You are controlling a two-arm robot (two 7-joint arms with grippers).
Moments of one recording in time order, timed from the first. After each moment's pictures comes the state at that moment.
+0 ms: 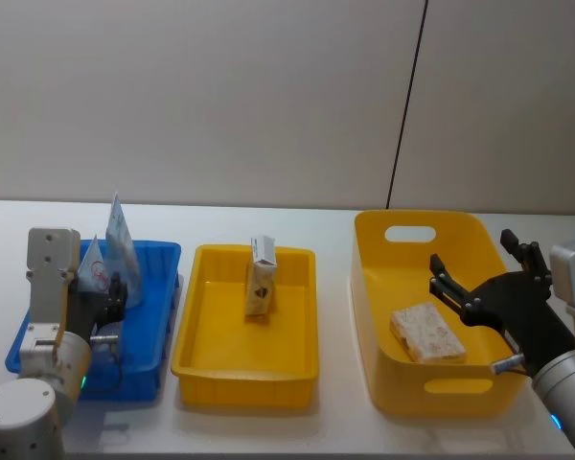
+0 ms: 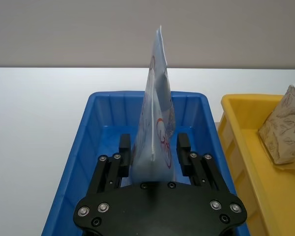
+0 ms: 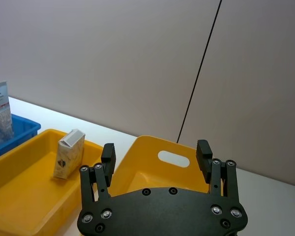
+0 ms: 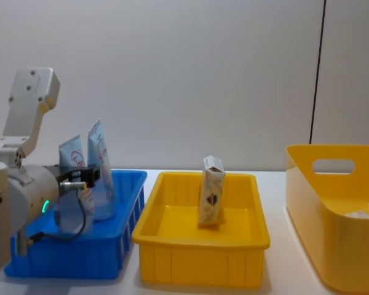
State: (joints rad) left arm -0.42 0.10 0.27 -1.24 -0.22 0.15 0.16; right arm -0.02 0.29 -0.08 -1.86 0.06 0.07 0.13
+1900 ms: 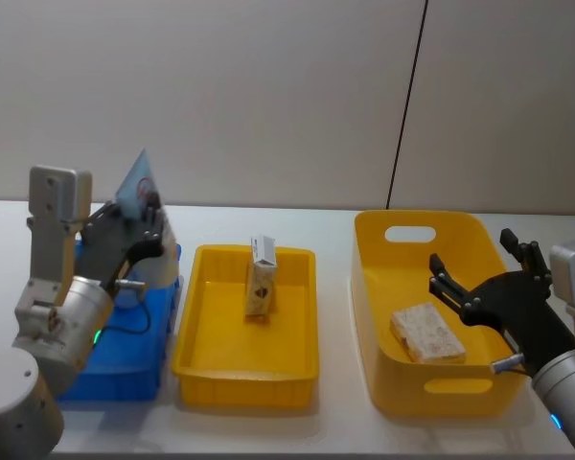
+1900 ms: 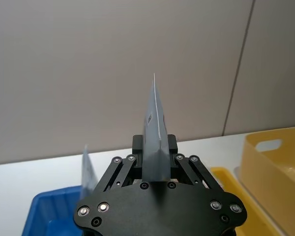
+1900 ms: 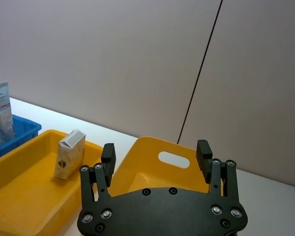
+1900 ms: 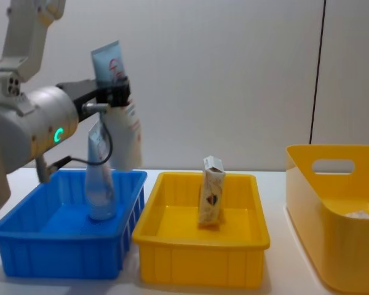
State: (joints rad) left arm -0.39 0.12 0.27 -1.44 -0.23 0.02 -0.06; right arm -0.02 0.29 -0.08 -1.86 0.06 0.07 0.13
